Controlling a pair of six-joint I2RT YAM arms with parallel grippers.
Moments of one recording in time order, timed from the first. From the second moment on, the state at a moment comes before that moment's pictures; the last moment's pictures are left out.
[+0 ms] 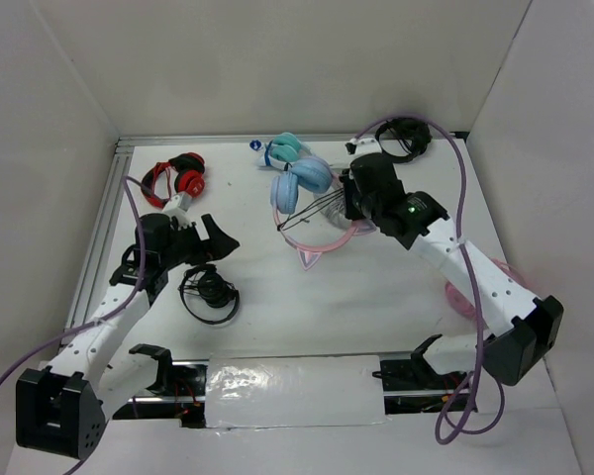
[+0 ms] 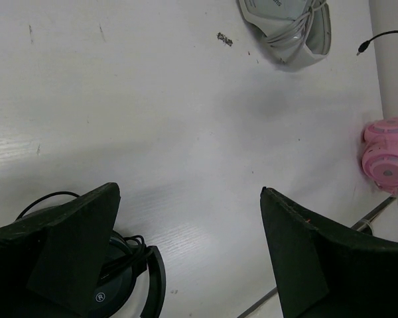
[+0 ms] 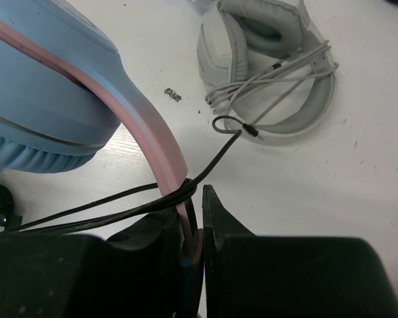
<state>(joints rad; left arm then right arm) -0.15 0.96 0.61 -0.15 0.38 -0.53 0.62 1.30 1.34 -0.65 0.29 0.25</state>
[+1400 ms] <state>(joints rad) -0.12 0.76 0.65 -0.51 0.12 -0.75 1.08 1.11 0.96 -0.68 -0.31 0.51</state>
